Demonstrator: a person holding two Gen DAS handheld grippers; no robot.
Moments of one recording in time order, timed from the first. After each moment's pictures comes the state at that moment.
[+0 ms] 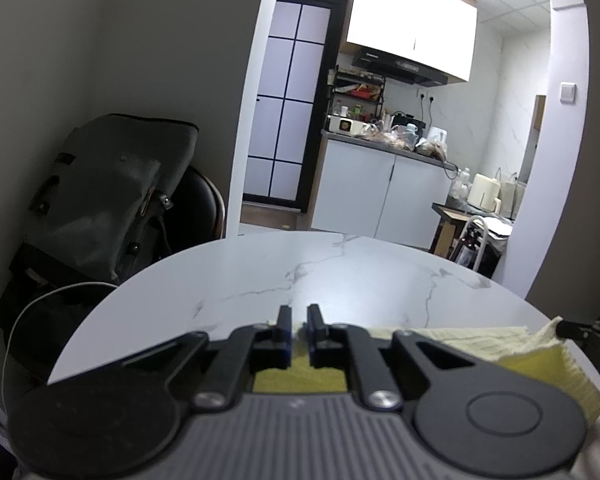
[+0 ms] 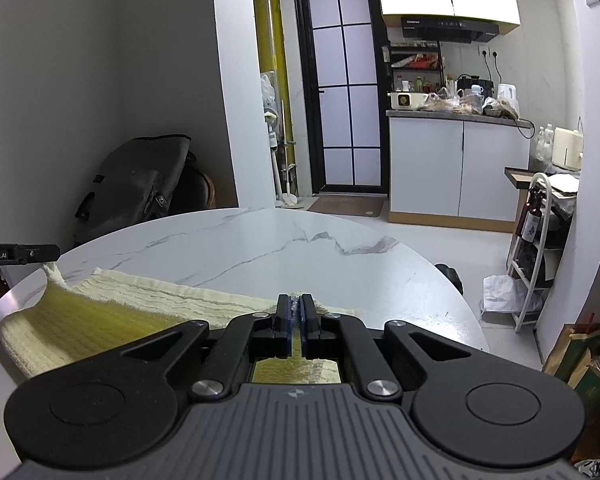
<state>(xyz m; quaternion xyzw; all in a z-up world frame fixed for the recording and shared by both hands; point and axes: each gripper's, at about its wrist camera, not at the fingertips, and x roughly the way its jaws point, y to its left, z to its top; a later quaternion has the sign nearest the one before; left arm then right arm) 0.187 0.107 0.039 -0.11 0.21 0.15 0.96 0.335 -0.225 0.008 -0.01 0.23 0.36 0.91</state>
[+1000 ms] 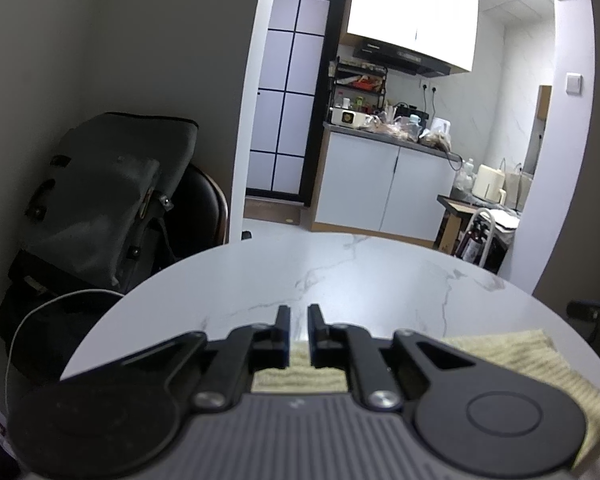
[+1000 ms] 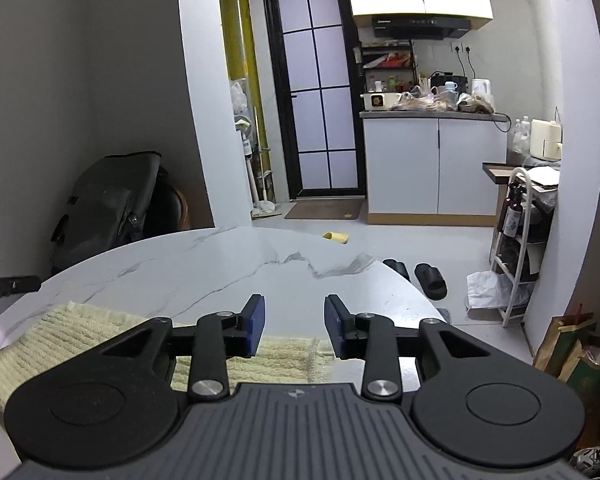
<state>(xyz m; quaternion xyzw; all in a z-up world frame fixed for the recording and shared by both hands) 0.200 0.120 0.039 -0.10 0.23 0.16 0.96 0.355 -0.224 0.019 0.01 0.23 0.32 0.92</state>
